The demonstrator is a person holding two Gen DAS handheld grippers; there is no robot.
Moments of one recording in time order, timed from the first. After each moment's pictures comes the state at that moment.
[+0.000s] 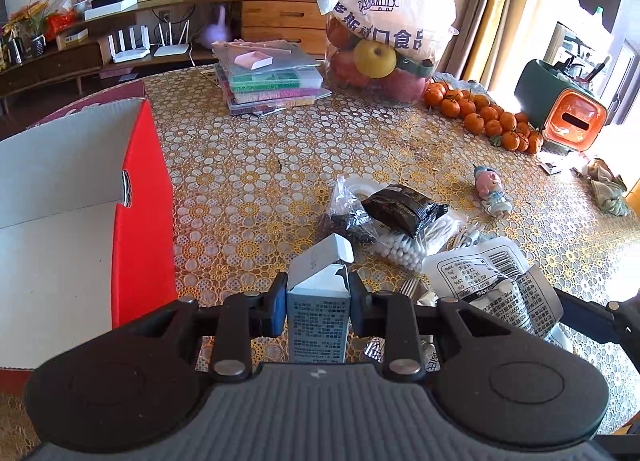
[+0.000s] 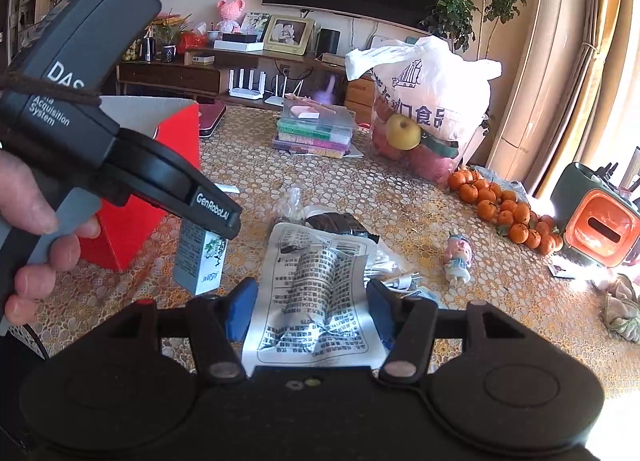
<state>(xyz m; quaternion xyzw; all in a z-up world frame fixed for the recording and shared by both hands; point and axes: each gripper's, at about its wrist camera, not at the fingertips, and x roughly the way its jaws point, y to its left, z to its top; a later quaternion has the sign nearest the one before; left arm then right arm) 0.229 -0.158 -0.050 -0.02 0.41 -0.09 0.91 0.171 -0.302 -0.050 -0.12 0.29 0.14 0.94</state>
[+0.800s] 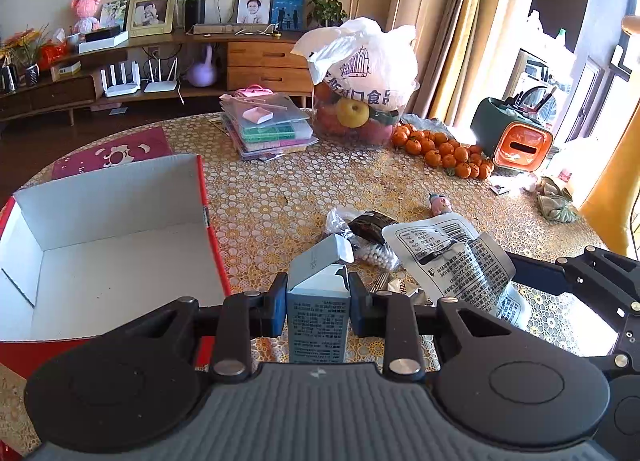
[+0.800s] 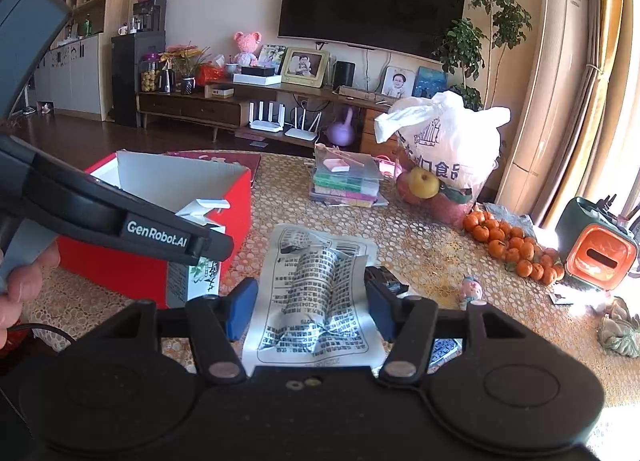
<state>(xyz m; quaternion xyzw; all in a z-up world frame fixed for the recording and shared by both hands) 0.146 -0.098 0.037 -0.03 0.37 -0.12 0.92 0.123 -0.266 0.025 -0.10 0.27 0.18 0.94</state>
